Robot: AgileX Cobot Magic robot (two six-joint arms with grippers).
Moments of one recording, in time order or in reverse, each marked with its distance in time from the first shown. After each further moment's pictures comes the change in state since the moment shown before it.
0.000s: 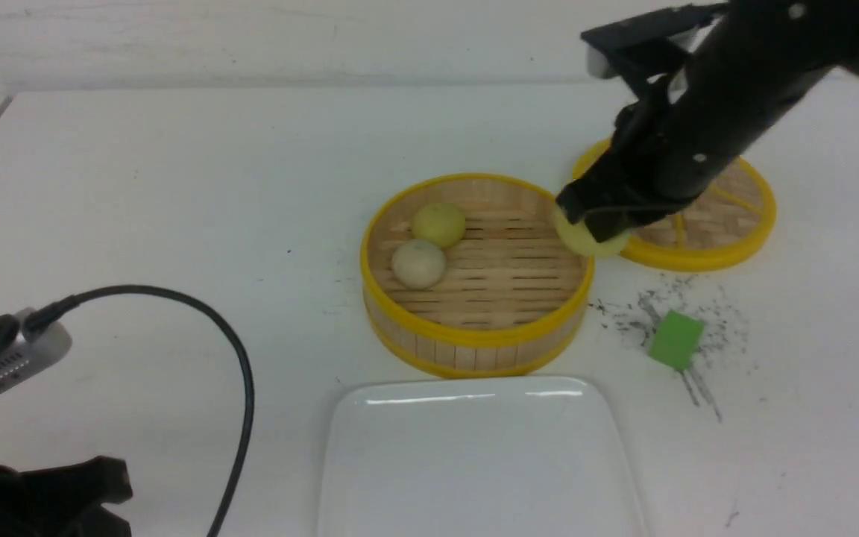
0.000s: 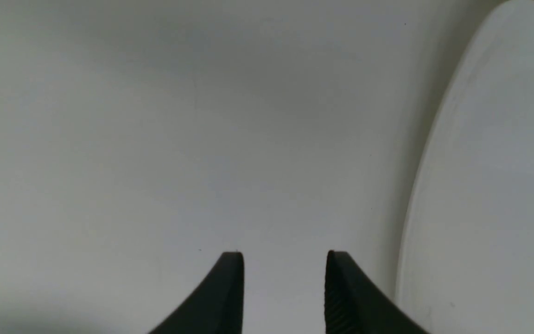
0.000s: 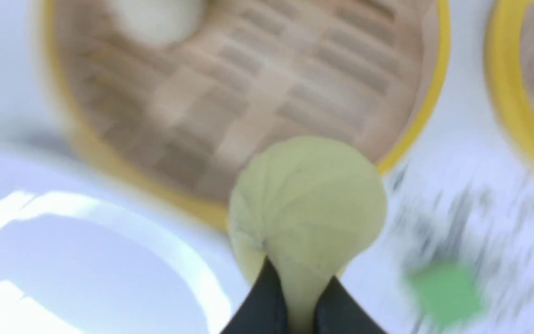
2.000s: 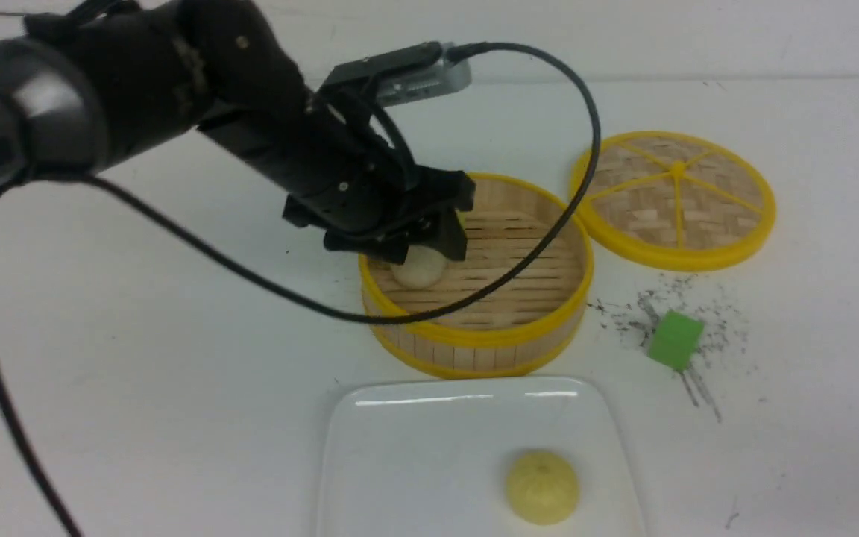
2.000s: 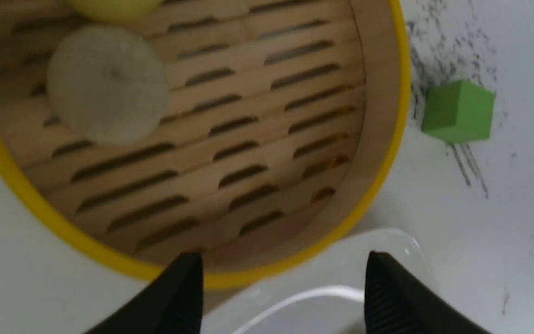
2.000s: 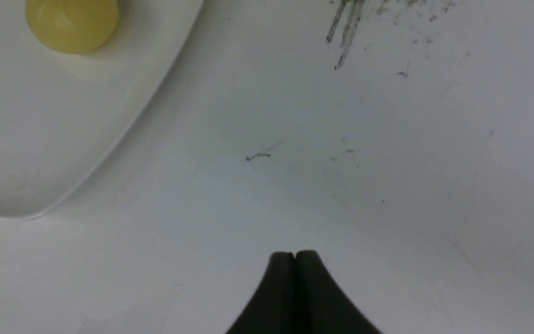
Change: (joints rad) right arm 0.022 -1.057 0.949 -0.205 -0.098 0.042; left arm -0.432 0.962 -0.968 -0.116 -0.128 0.293
